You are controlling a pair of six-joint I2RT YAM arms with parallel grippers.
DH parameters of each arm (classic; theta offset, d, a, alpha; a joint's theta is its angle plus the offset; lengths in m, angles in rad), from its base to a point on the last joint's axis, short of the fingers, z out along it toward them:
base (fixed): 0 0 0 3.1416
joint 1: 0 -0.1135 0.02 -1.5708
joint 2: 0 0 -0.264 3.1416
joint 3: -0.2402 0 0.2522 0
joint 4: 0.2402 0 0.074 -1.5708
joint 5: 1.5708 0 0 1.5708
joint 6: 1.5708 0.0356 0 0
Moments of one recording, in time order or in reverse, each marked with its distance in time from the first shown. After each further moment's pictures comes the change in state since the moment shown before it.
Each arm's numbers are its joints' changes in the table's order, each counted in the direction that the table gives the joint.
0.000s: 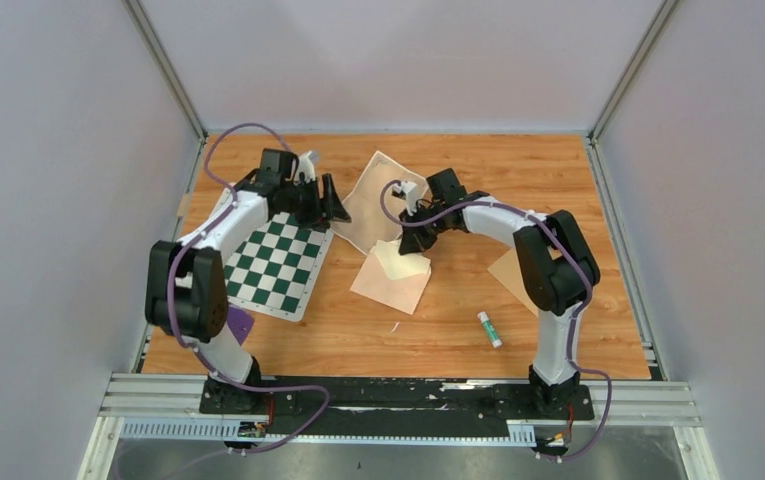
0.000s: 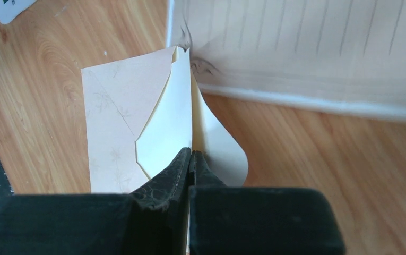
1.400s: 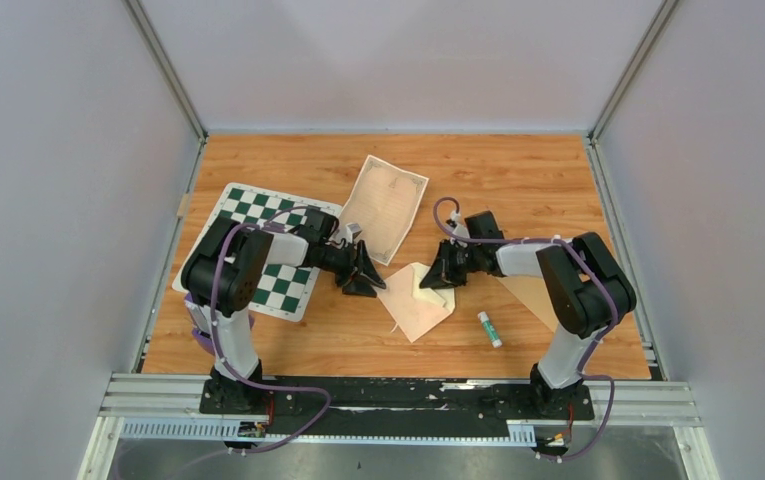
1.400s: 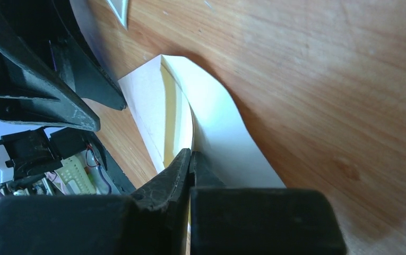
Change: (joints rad) left arm 0.183 -0.172 0.420 -0.393 0.346 -0.389; right arm 0.106 0.211 0.546 -0.346 -0.038 0.846
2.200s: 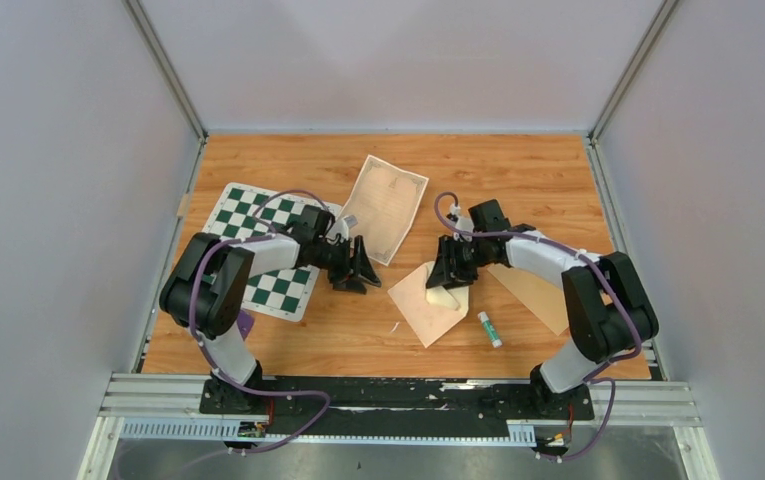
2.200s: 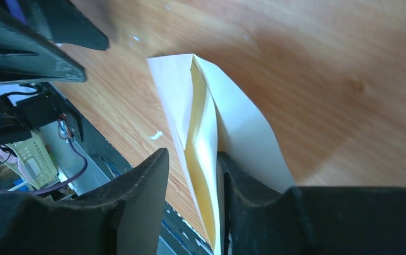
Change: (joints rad) left arm 0.005 0.159 -0.005 0.145 -0.163 0.159; right arm 0.001 0.163 -0.113 0.380 0.061 -0.214
